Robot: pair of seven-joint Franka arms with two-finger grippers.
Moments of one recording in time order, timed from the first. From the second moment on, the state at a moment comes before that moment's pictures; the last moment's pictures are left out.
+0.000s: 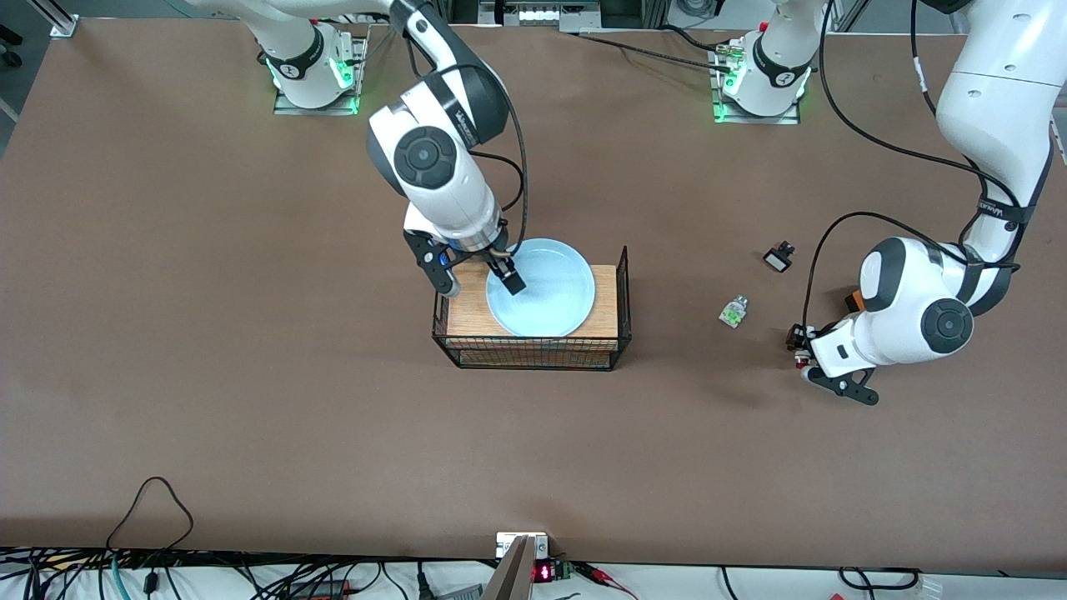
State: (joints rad) left arm 0.36 0.68 -0.38 -1.74 0.22 2.22 0.26; right arm 0.72 0.53 -0.04 -1.52 0.20 2.11 1.58
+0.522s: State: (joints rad) left arm 0.36 0.70 -0.39 -1.75 0.22 2.22 0.30; right arm 0.75 0.54 -0.04 -1.52 0.21 2.09 1.59
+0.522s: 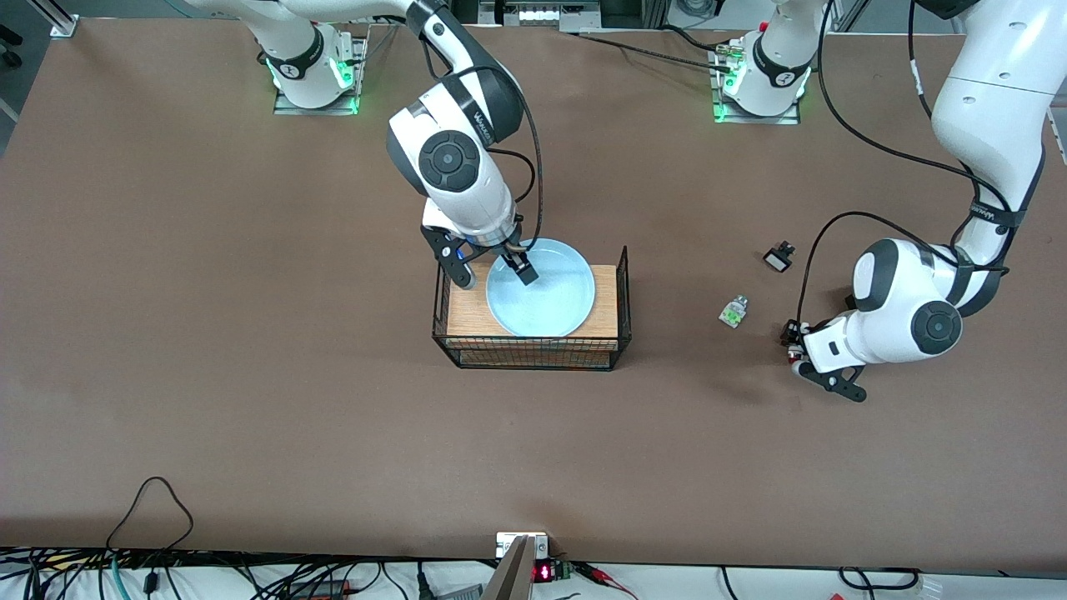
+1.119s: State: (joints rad) left arm 0.36 0.68 -0.42 -1.74 0.22 2.19 0.30; right arm 0.74 0.53 -0.06 -1.52 0.21 2.08 1.59
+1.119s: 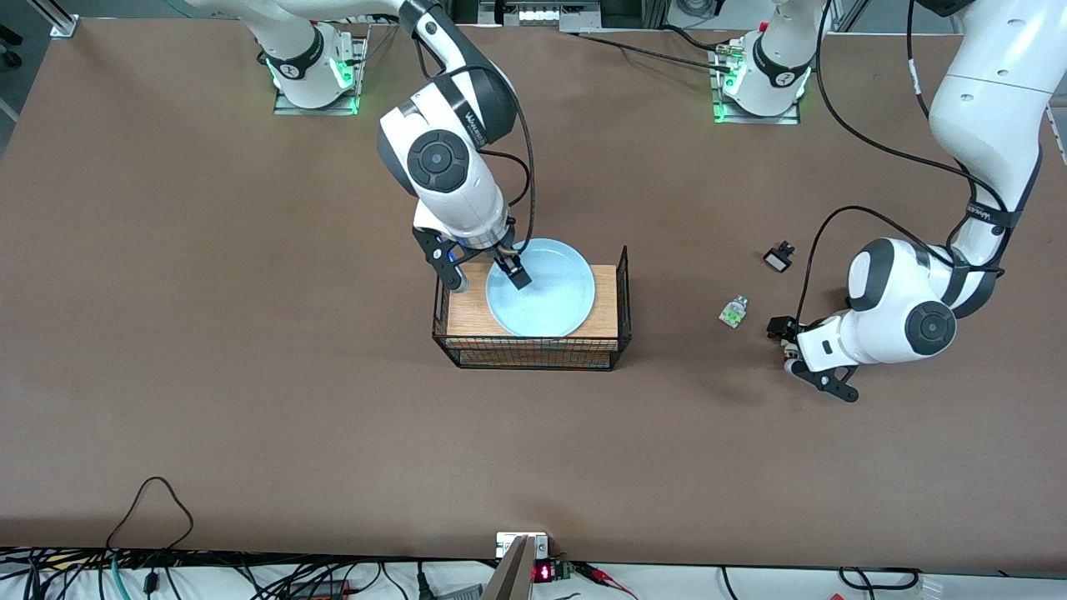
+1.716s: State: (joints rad) left arm 0.33 0.62 -0.44 -1.70 0.22 2.09 0.29; right arm 0.75 0.53 -0.06 -1.54 0.21 2.07 1.59
